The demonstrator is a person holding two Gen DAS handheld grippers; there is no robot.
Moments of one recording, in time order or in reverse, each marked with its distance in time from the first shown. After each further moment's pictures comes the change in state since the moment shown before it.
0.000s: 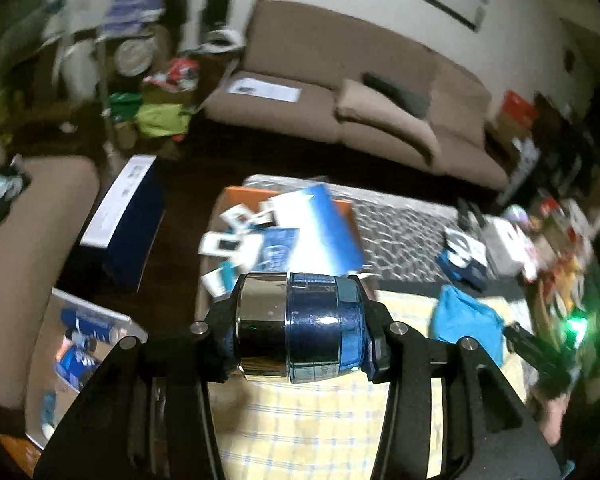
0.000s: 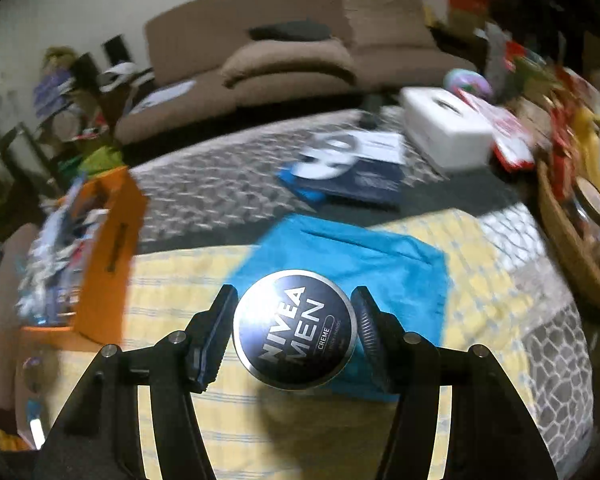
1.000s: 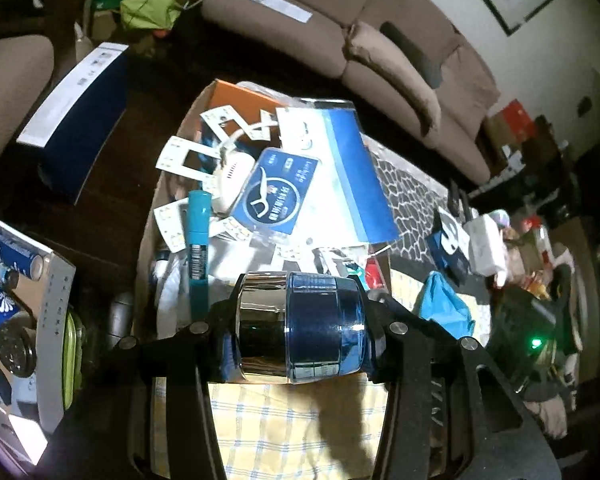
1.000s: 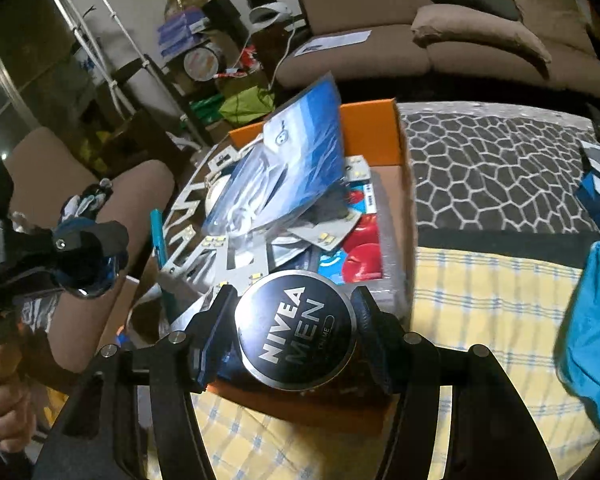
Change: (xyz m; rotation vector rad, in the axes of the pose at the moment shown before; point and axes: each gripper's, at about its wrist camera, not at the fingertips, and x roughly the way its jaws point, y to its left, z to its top) left arm 0.120 0.047 -0.012 -0.183 0.275 -0.189; right arm 0.108 0.239 0.002 -0.171 0.127 0.416
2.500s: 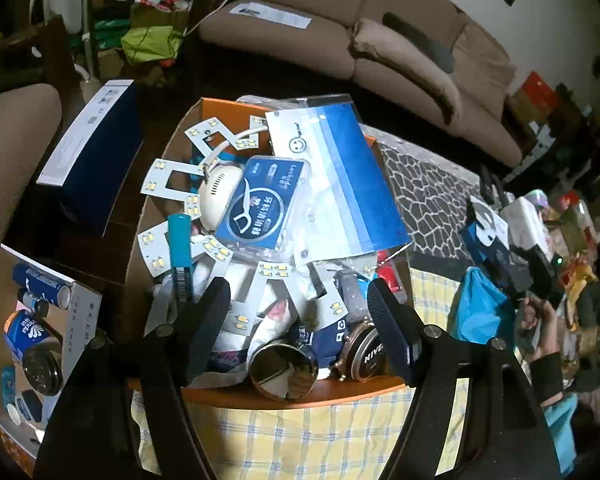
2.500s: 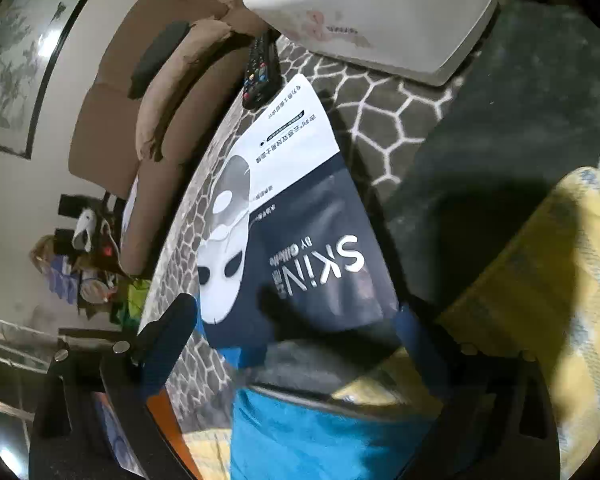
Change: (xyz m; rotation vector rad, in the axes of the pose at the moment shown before) left arm 0.023 -0.043 -0.005 0.117 -0.038 0.172; right arm -0.091 -0.448 0.000 0.947 -0.207 -0.071
